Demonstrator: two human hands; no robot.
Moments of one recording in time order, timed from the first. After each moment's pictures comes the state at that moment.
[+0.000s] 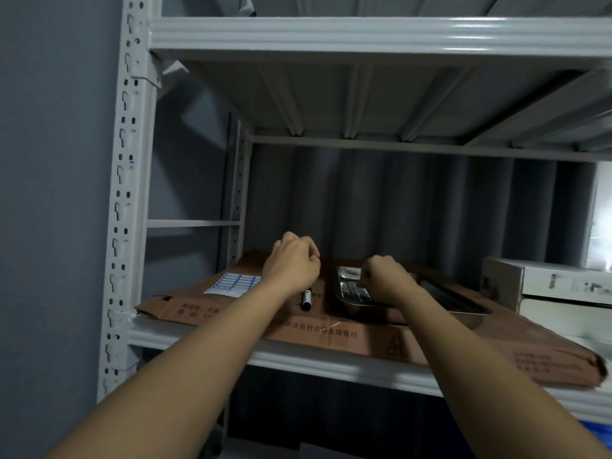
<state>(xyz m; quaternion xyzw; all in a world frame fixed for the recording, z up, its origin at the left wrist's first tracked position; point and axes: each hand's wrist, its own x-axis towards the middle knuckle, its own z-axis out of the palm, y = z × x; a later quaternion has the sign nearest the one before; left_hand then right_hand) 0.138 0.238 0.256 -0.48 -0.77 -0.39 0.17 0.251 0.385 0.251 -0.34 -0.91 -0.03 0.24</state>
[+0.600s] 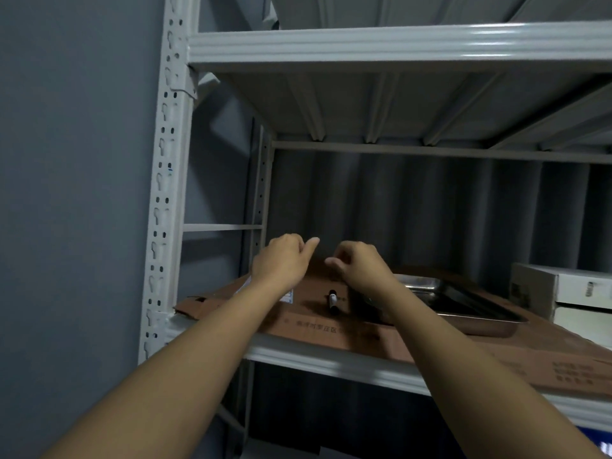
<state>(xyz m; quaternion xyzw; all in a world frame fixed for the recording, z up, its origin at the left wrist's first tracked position) 0.105 0.198 0.260 -0.41 -0.79 -0.40 0.22 0.199 0.321 0.262 -0.20 -0.90 0.11 0.36</state>
